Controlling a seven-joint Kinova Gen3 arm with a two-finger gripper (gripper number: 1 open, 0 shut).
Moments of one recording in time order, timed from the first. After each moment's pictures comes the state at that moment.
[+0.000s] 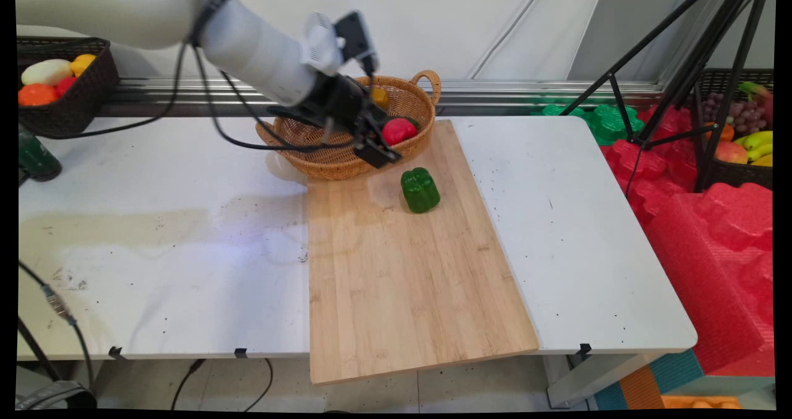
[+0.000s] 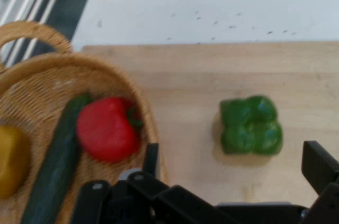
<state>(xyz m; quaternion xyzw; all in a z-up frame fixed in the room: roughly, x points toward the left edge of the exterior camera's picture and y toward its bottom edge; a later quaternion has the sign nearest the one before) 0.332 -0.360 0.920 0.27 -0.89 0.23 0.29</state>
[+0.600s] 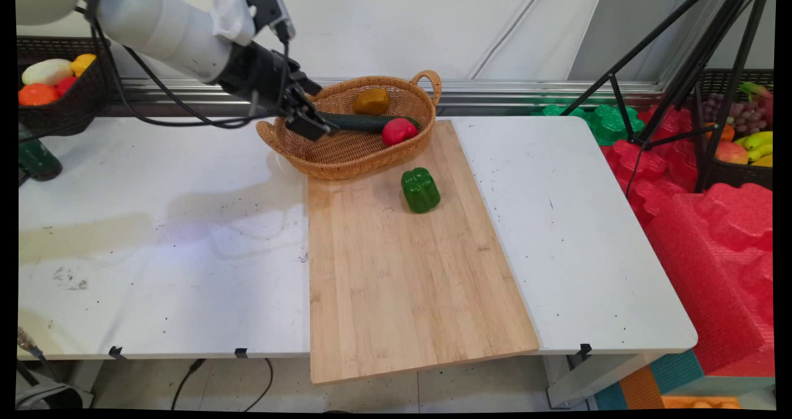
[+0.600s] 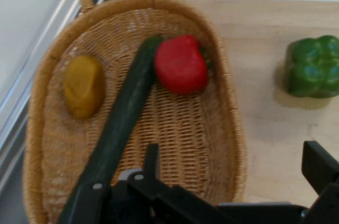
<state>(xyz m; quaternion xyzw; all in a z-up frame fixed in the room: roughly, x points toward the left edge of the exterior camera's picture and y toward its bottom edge) 0.419 -0.333 0.946 0.32 -0.87 0.26 0.28</state>
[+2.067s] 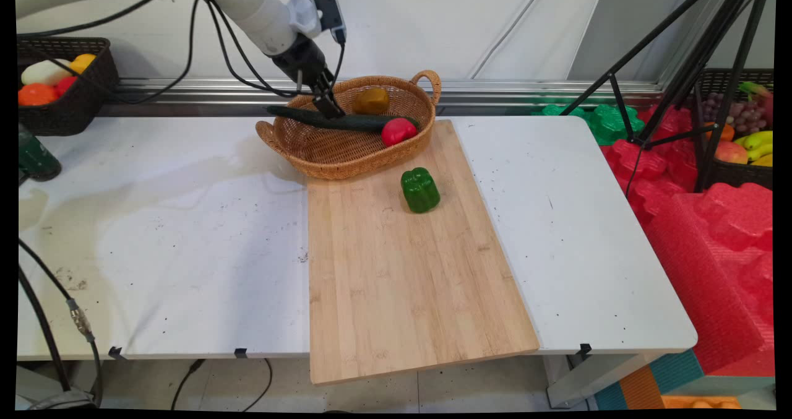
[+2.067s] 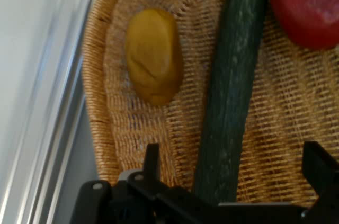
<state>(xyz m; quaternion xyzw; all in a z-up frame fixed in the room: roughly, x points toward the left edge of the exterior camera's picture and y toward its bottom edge) 0.430 -0.504 0.897 0.28 -0.92 0.24 0.14</state>
